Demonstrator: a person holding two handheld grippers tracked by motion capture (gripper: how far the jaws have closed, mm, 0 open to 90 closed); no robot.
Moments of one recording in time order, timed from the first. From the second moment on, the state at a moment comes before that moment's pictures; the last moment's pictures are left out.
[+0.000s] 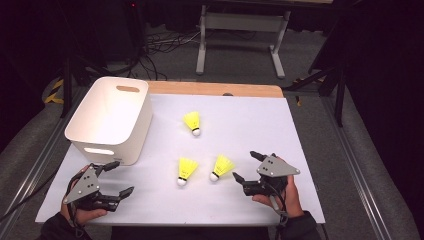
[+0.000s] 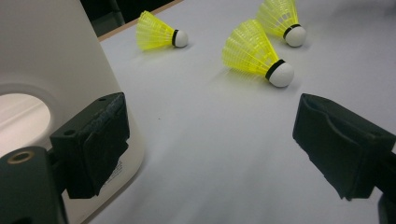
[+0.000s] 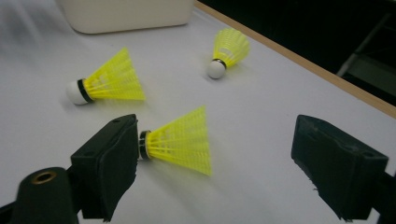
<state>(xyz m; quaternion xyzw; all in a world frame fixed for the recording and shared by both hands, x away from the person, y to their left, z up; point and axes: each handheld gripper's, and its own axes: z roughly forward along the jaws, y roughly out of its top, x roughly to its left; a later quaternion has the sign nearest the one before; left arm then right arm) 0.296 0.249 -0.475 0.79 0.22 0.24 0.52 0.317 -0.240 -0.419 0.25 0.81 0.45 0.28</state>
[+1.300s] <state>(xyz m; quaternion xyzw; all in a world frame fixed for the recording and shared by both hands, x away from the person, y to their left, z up) 0.298 0.246 -0.480 0.80 0.21 0.22 0.51 0.403 -0.088 -0.433 0.16 0.94 0.28 0.11</state>
